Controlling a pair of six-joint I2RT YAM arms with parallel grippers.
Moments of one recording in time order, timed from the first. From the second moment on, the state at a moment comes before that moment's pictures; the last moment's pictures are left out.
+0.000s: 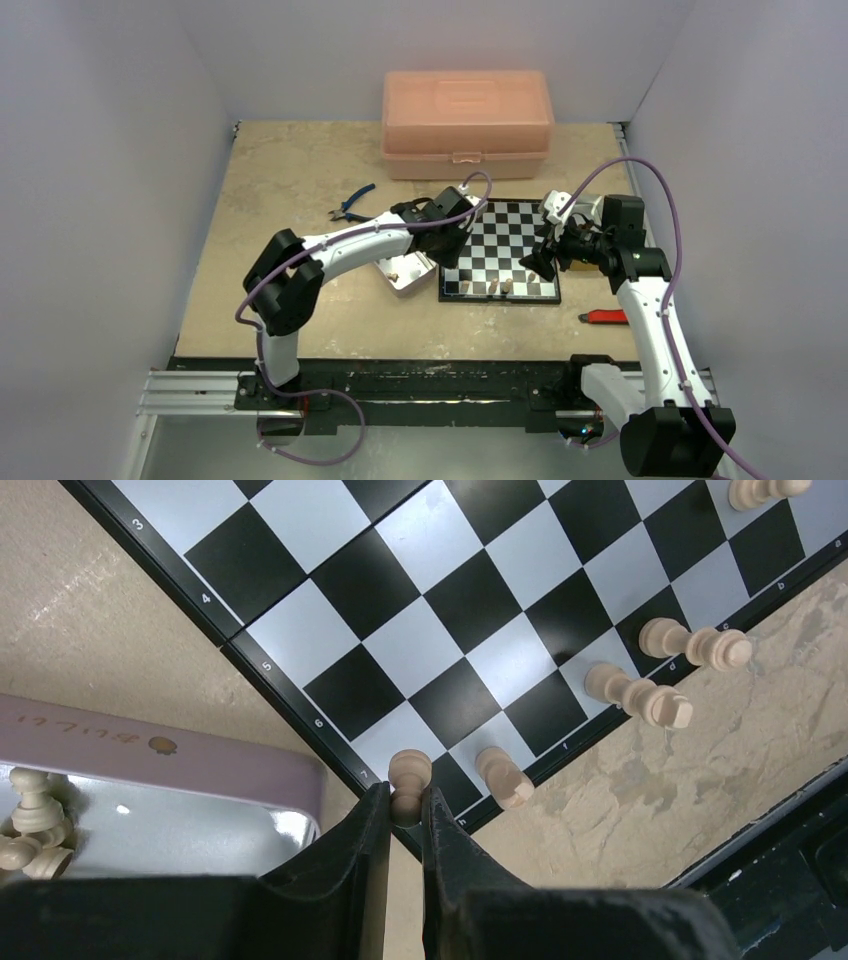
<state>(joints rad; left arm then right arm) -0.88 1.87 1.44 -0.56 0.03 -0.30 -0.03 0.96 0.88 -0.70 -0.82 -0.74</state>
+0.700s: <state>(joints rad) -0.90 2.00 1.58 -0.69 -0.02 -0.29 -0.03 0.96 0.88 -0.70 -0.82 -0.74</state>
